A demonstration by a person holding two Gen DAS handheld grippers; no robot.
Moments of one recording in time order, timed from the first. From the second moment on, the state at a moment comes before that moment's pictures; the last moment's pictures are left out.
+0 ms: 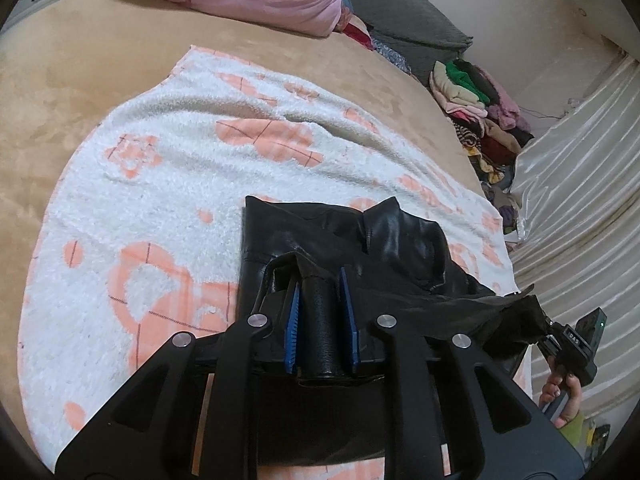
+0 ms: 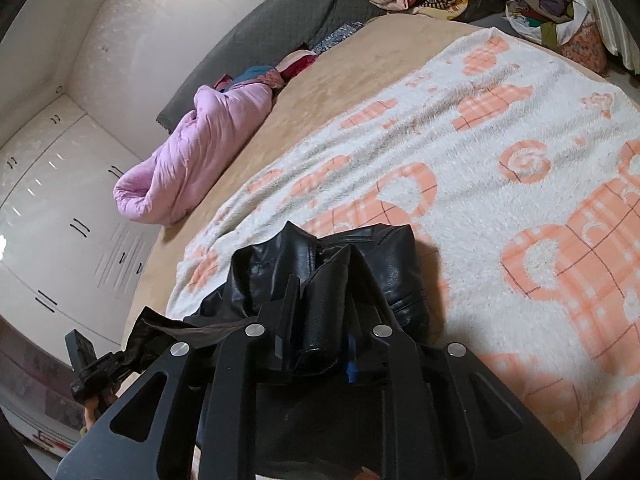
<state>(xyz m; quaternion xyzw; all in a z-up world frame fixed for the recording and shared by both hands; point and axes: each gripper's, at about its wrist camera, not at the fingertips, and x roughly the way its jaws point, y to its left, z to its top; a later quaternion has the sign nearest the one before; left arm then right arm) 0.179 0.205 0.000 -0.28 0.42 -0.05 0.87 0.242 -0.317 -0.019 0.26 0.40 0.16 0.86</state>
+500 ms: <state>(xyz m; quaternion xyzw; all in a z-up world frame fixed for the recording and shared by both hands) 0.185 0.214 0.010 -0.28 0.38 -0.03 0.88 0.257 -0.324 -0.026 0.27 0.39 0.14 0.87</state>
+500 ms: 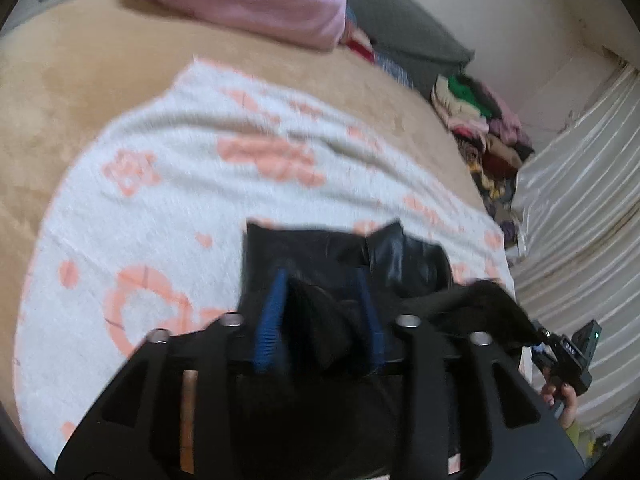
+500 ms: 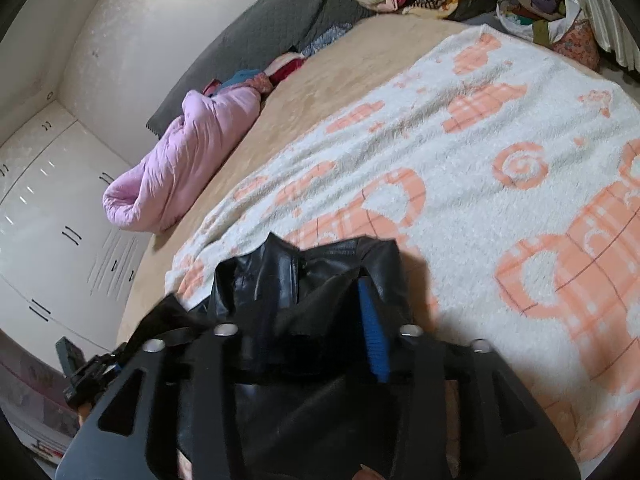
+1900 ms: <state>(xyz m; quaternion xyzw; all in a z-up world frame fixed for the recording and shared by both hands) 0.267 0.182 -0.045 -0.13 0.42 0.02 0.90 0.337 -0.285 -0.086 0.13 0.43 0.06 0.89</state>
